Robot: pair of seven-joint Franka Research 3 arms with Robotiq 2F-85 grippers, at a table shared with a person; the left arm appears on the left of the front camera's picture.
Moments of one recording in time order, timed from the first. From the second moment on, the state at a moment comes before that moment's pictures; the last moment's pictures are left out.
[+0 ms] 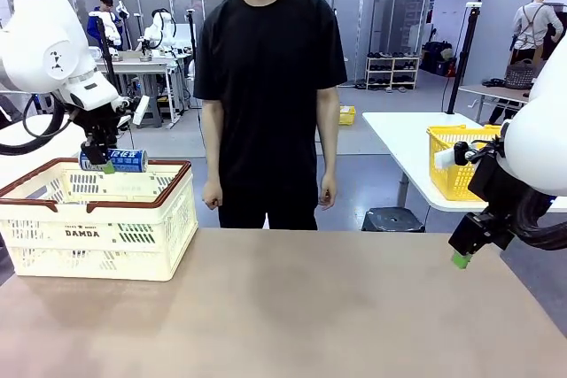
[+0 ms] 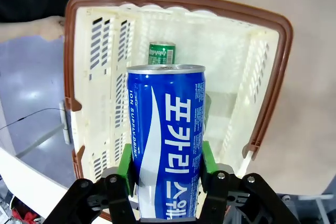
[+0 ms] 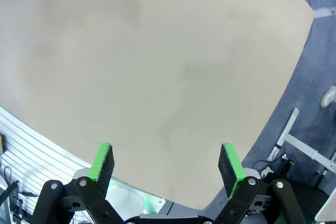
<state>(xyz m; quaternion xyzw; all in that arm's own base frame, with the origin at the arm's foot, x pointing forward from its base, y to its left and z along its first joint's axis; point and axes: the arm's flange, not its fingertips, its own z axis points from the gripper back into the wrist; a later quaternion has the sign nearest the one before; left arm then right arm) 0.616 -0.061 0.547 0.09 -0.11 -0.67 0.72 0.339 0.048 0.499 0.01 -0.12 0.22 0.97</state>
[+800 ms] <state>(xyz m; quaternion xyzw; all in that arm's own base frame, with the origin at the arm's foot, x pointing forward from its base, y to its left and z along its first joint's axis) 0.692 0.045 0.476 0.05 -0.09 -0.66 0.74 0.339 0.048 0.499 0.01 -0.12 0.22 0.97</state>
